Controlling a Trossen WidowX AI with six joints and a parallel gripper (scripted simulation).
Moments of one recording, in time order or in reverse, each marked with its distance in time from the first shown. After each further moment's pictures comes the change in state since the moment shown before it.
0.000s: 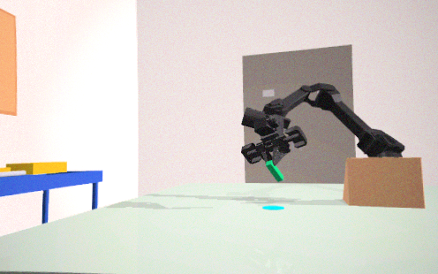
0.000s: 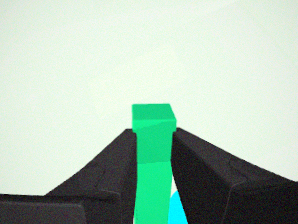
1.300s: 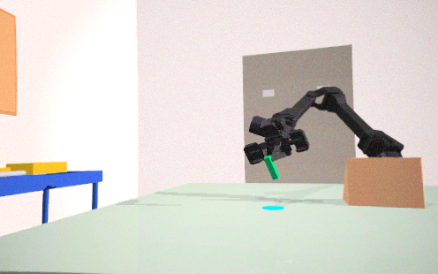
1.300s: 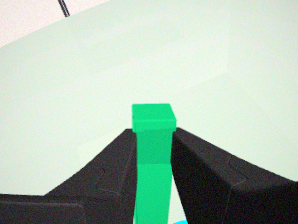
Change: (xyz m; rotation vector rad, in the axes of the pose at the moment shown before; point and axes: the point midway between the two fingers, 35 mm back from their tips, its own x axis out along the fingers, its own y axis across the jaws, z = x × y) arm -0.012 -0.003 -0.003 -0.069 -0.289 -0.025
